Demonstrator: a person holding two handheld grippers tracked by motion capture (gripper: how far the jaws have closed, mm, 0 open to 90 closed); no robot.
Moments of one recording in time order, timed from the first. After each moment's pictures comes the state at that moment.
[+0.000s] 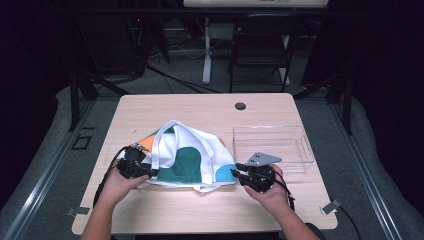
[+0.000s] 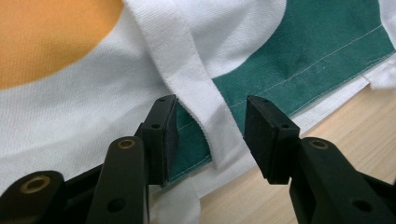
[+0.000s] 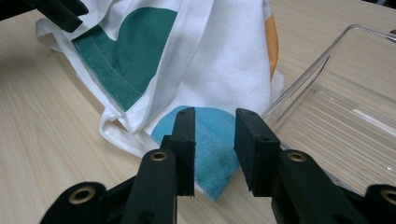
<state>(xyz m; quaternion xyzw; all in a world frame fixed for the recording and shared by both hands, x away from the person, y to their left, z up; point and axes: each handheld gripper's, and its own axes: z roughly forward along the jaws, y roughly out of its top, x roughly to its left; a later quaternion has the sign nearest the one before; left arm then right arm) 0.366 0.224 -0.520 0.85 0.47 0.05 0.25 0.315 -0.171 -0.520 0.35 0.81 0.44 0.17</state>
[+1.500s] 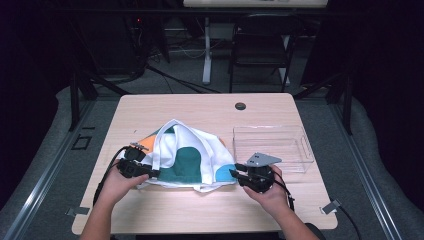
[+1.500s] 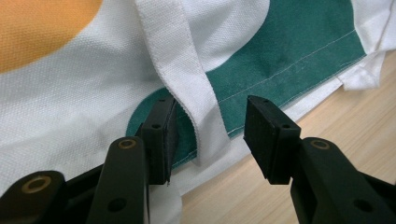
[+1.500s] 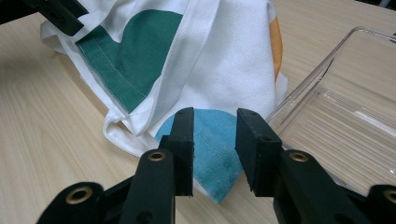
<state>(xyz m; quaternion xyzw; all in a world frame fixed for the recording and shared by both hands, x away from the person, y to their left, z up) 0.368 0.226 -0.518 0.85 0.47 0.01 0.26 0.313 -0.169 -0.520 0.35 0.81 0.44 0.17</state>
